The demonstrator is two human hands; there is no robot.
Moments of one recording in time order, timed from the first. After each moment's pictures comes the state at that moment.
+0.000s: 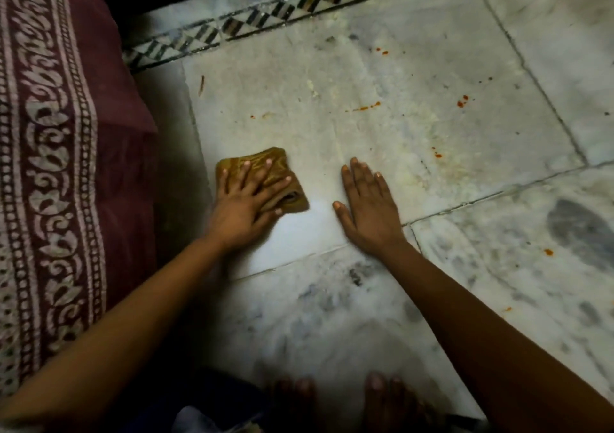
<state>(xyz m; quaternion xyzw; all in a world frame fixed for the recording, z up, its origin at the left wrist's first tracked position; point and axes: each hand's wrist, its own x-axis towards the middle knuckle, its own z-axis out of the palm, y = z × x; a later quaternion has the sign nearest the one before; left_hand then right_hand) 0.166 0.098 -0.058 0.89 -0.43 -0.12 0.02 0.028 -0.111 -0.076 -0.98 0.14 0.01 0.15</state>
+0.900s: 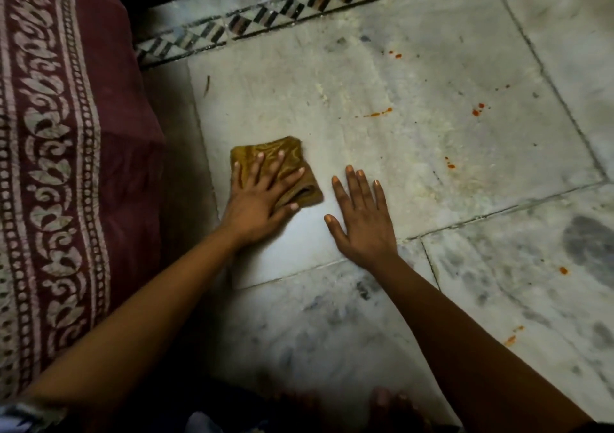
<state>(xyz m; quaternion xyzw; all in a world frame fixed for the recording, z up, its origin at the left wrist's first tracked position) 0.180 0.078 -0.062 0.90 -0.42 -0.13 0.02 0.040 -0.094 -0.089 -0.98 0.12 0.00 0.14</state>
